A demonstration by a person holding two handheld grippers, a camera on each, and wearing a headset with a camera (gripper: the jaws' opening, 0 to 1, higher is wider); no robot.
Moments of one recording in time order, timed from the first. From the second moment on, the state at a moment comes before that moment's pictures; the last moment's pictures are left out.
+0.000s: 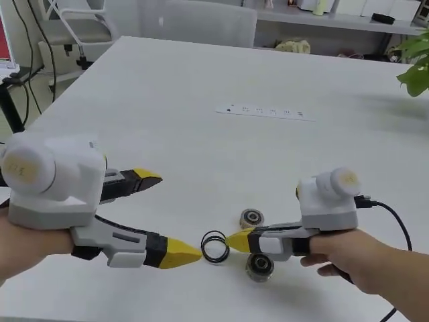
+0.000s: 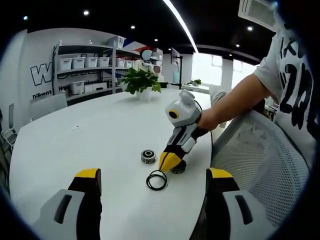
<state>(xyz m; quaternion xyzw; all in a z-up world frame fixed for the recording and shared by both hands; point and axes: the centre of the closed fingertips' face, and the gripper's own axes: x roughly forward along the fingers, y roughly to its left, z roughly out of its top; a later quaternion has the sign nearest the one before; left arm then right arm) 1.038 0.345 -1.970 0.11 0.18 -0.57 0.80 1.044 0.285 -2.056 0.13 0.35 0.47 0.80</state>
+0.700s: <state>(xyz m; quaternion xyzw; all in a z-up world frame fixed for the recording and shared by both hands) 1.040 0.340 -1.975 0.11 0.19 -0.57 0.79 1.048 0.281 -2.064 0.13 0.36 0.46 0.80</state>
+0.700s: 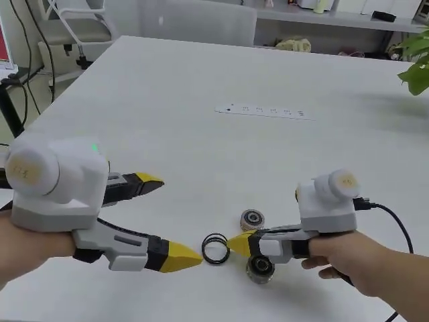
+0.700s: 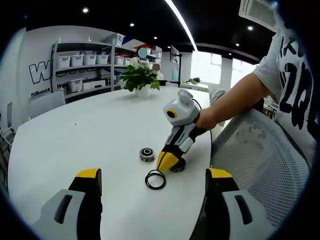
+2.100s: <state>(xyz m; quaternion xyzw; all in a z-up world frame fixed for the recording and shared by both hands) 1.040 0.332 -1.976 0.11 0.20 -0.58 0.78 1.058 0.268 -2.056 0.12 0.34 0.45 0.82</state>
